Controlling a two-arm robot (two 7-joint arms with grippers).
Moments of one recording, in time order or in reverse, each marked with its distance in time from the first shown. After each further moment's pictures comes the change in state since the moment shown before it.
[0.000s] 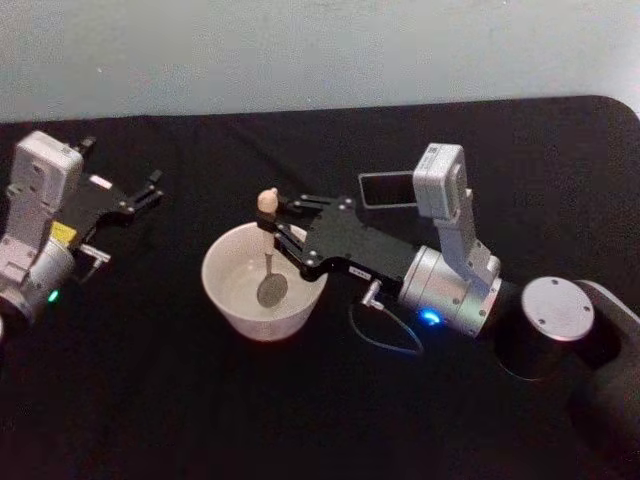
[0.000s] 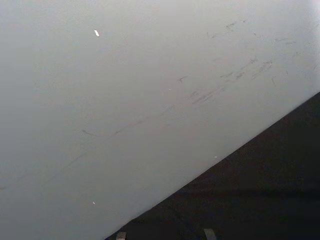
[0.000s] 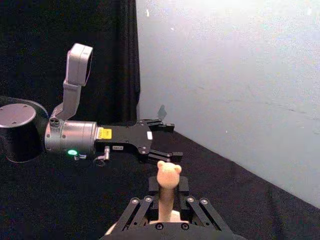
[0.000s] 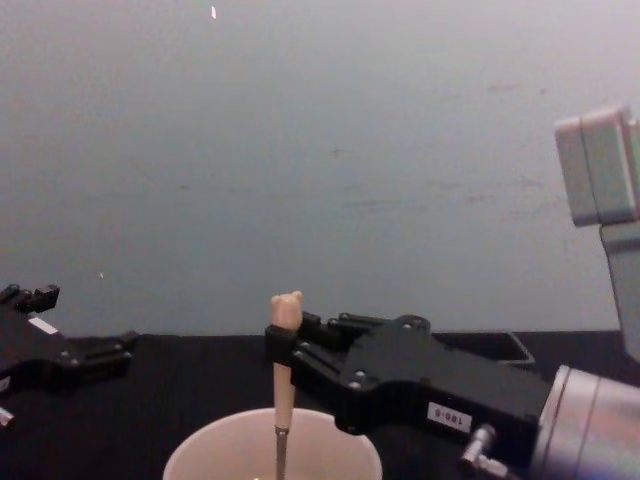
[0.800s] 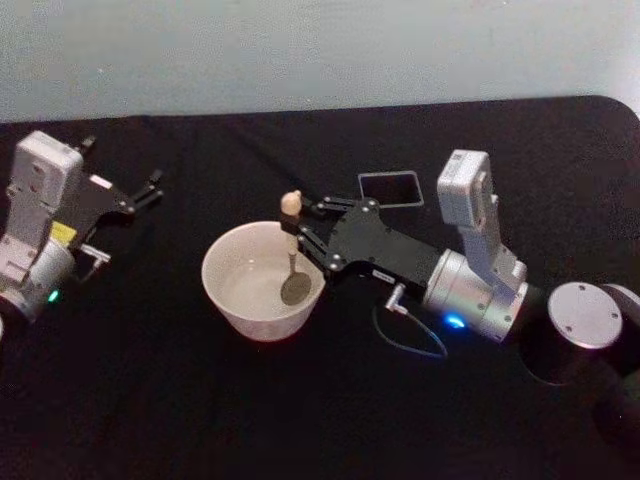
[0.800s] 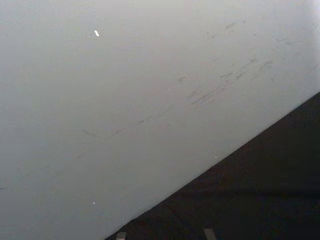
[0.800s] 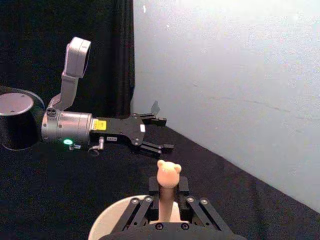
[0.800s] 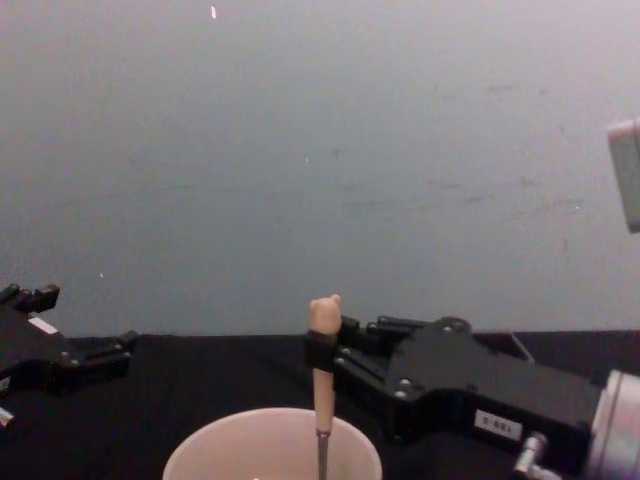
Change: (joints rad) left arm 0.000 0.000 0.000 0.000 0.000 0.000 0.000; right arm -0.037 0.048 0.030 -0.046 -0.020 -0.009 -0.005
